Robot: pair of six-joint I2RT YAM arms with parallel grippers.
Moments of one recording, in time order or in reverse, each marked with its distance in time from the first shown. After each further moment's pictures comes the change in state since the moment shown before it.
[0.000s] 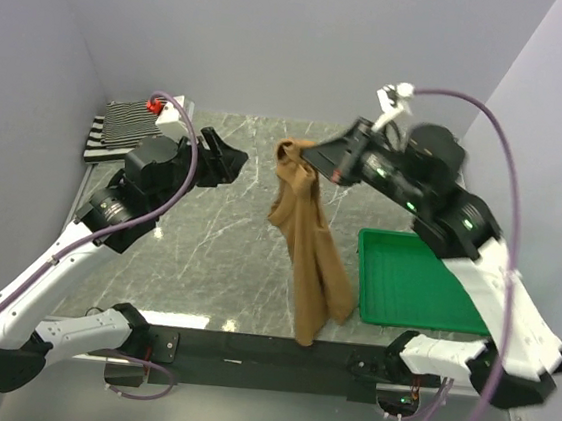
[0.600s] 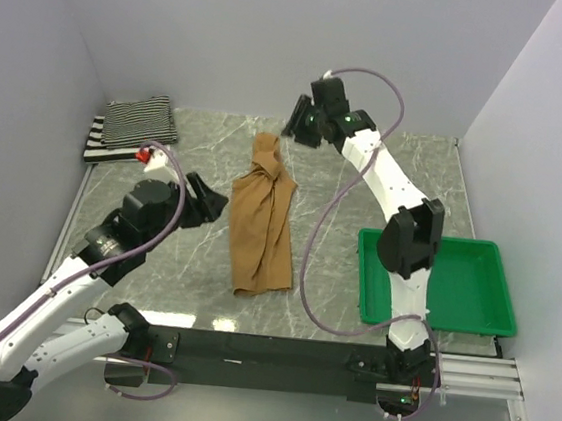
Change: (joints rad) left arm 0.057 -0.218 -0.354 -0.026 0.014 -0.109; right arm -0.232 0.972 0.526 -0.092 0.077 -0.043
